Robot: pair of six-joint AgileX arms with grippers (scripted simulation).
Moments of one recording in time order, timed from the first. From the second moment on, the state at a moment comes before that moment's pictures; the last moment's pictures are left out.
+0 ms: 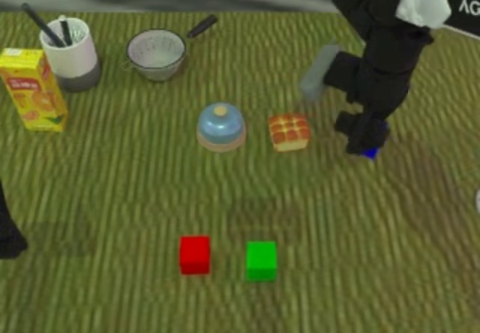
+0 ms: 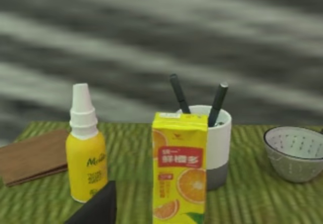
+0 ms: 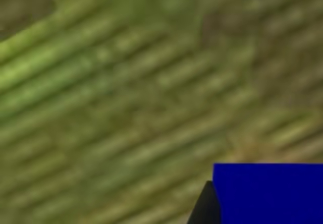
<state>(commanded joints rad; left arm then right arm) 0.02 0.00 0.00 0.00 0.00 0.00 0.40 2.21 1.80 -1.13 -0.01 -0.68</state>
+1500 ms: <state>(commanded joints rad) 0.02 0.00 0.00 0.00 0.00 0.00 0.69 1.99 1.19 -0.76 -0.02 -0.87</state>
